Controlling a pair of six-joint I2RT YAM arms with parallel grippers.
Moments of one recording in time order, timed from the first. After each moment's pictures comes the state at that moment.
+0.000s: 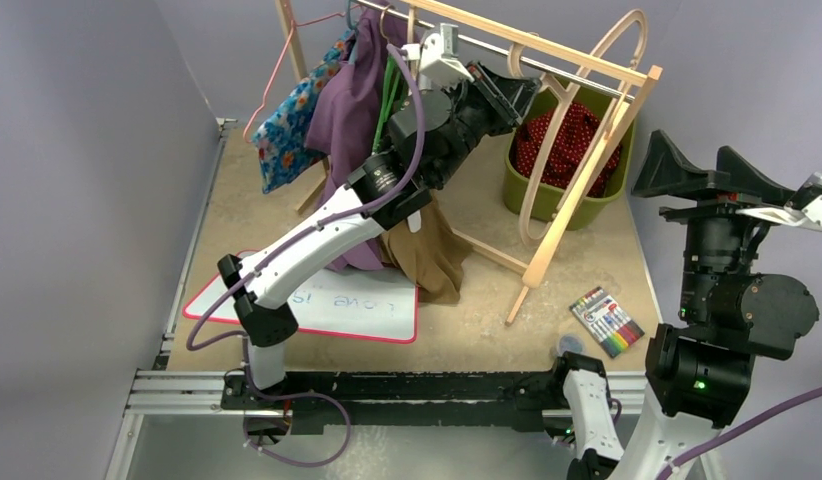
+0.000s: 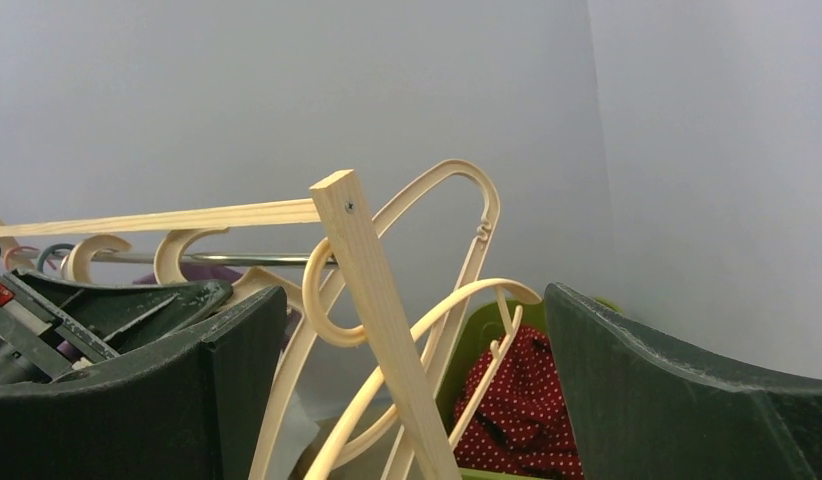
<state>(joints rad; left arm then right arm) -1.03 1.85 2.23 -0.10 -0.38 -0.80 -0.28 0.69 1.55 -0.42 -0.09 0.37</state>
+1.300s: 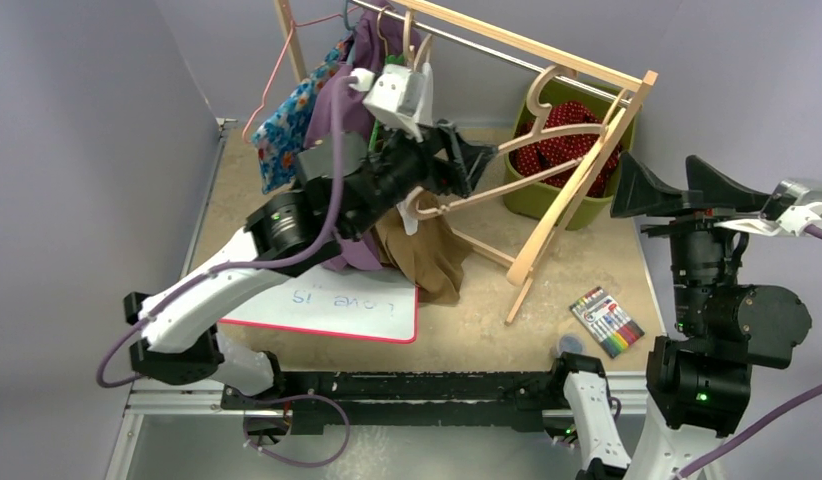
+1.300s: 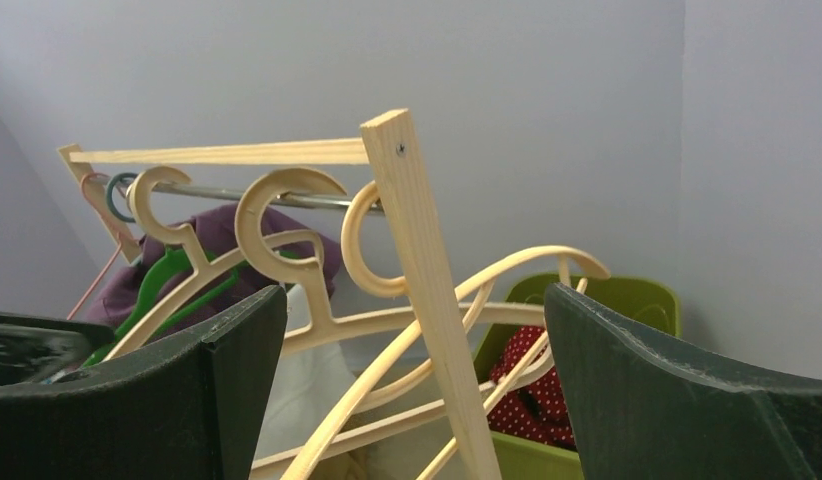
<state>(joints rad) -1.15 1.49 1.96 -0.34 -0.37 -0.36 -0.21 0.65 1.50 -0.44 -0.17 0.35</state>
